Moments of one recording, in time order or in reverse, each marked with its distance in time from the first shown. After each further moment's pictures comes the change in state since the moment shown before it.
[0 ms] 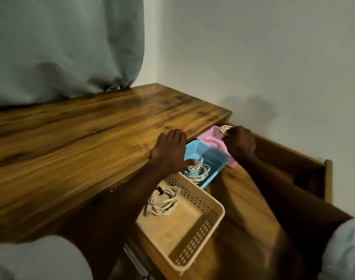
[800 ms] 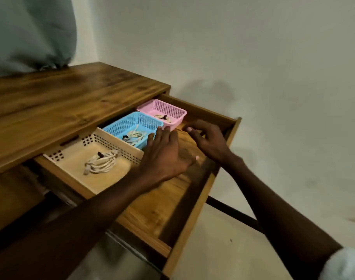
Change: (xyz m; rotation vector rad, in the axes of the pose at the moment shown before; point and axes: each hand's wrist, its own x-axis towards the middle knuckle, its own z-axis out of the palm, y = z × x) left_hand -0.123 0.216 -0.061 -0.359 -0.025 0.026; right_hand -0.134 0.135 -0.123 0.380 -0.093 -0.521
